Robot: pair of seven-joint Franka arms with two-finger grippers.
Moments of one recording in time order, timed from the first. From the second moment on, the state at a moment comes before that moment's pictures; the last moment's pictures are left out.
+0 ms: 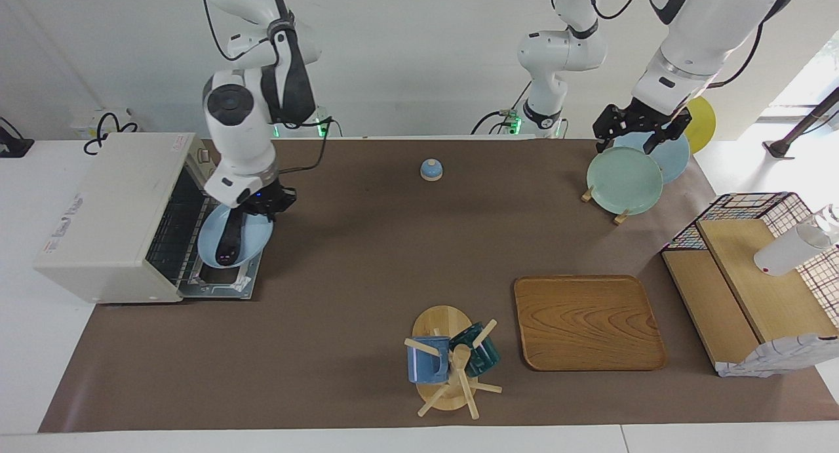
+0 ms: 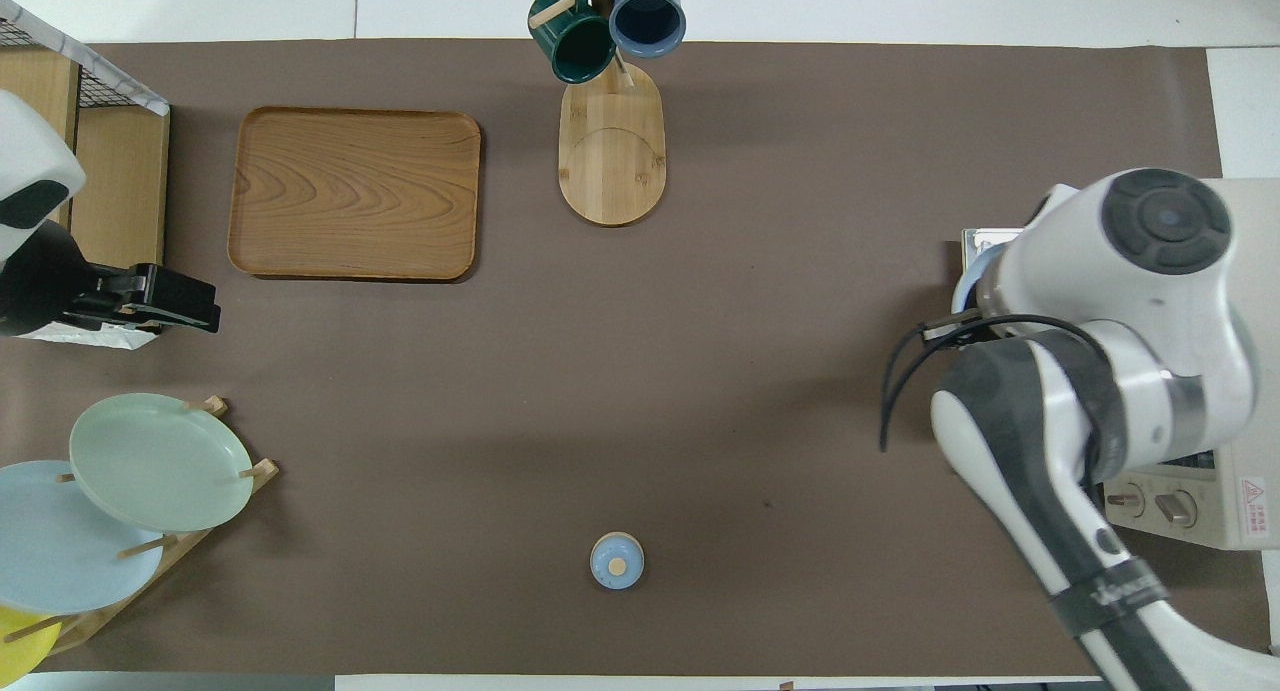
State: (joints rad) left arm -0.10 -0.05 -0.06 -1.62 -0.03 1.50 -0.05; right arm 0.33 0.04 -0.08 -2.01 -0.11 1.95 0.11
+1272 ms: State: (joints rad) left arm -0.08 -0.05 -0.06 -1.63 -0.03 1.49 -0.06; right arm 0.78 0.57 -0.04 -1.42 -0.11 1.91 0.77
